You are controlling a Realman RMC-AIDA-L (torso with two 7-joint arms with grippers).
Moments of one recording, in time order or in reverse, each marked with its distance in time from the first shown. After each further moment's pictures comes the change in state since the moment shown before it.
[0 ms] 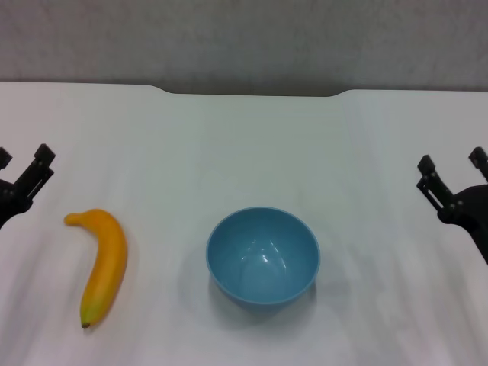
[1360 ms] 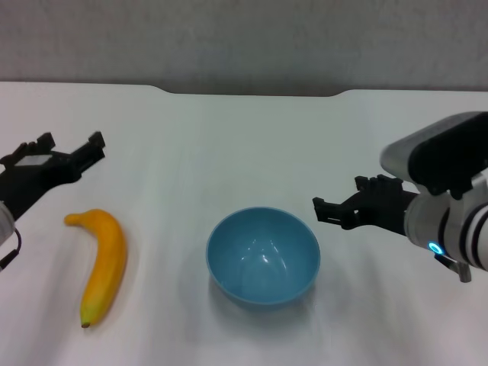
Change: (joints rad) left arm 0.227 0.013 0.179 -0.911 0.786 0.909 -0.735; right arm -0.034 -0.003 0.632 0.928 -0.484 1.732 -0.235
